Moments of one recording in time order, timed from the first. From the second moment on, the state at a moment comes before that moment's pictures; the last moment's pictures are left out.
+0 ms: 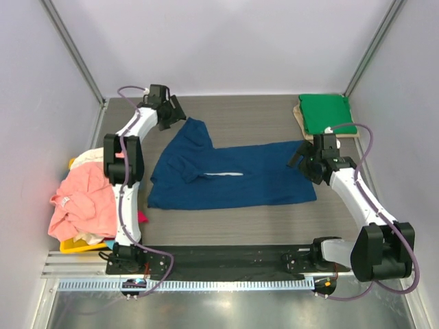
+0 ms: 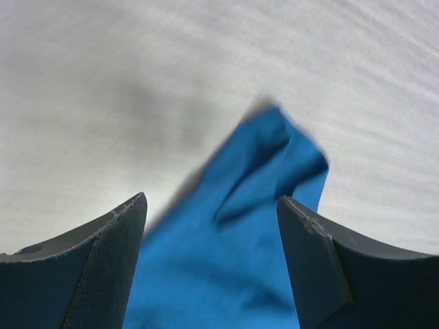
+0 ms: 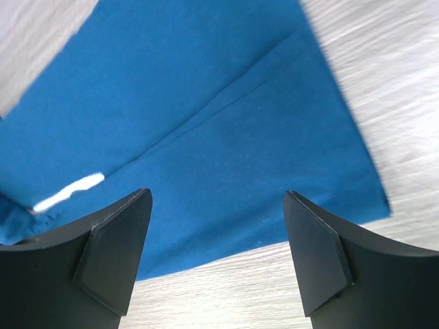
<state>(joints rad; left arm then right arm) -0.13 2.22 1.84 -0.45 0.04 -0.57 0.05 1.19 0.85 -0.56 0.01 0.65</state>
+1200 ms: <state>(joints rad) -0.12 2.54 2.11 -0.29 0.37 -0.48 0.10 1.98 1.47 -0.45 0.24 0.58</state>
